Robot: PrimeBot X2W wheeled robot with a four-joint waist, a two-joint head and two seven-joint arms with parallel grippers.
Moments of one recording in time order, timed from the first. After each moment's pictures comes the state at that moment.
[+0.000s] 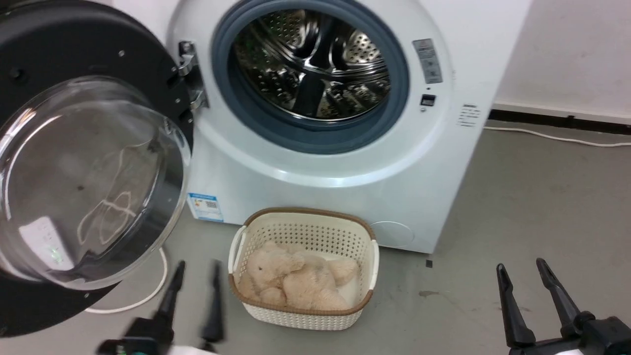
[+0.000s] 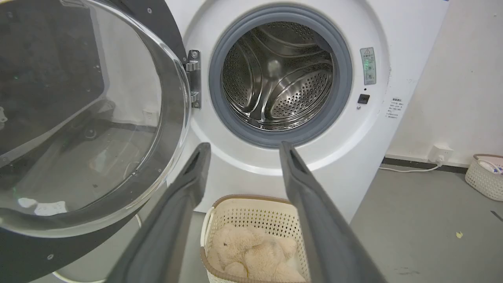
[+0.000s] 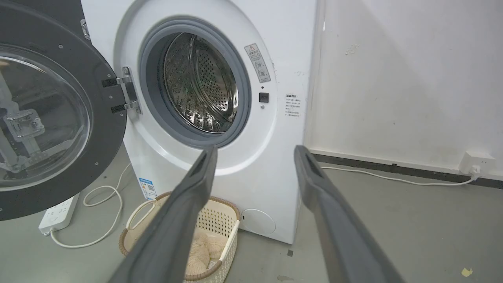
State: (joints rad) left arm 0.07 0.08 -0.06 0.02 -0.19 0.00 -0.26; right arm 0.12 -0.05 -0.06 -0.03 0.08 0.13 -0.25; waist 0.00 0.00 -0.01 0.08
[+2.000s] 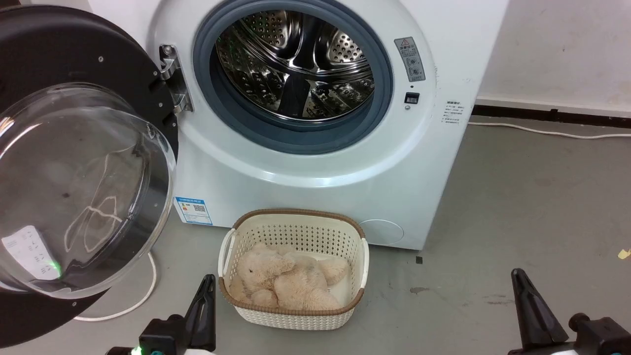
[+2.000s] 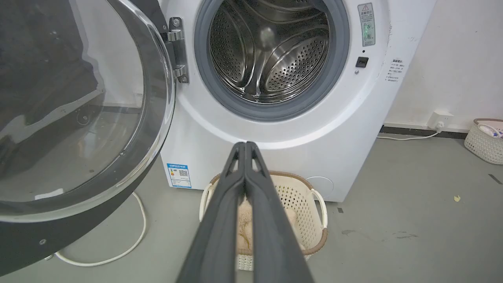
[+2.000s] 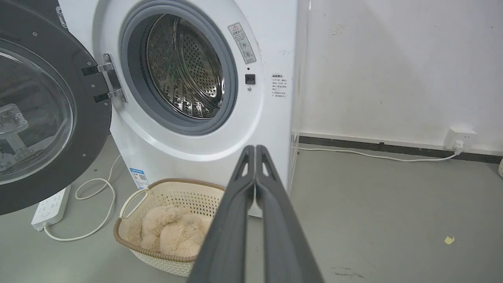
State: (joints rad) left arm 0.08 0.06 -0.09 0.08 -0.11 0.02 -0.21; right arm 0.13 -0.05 -0.05 -0.01 0.11 0.13 -0.22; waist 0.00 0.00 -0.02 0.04
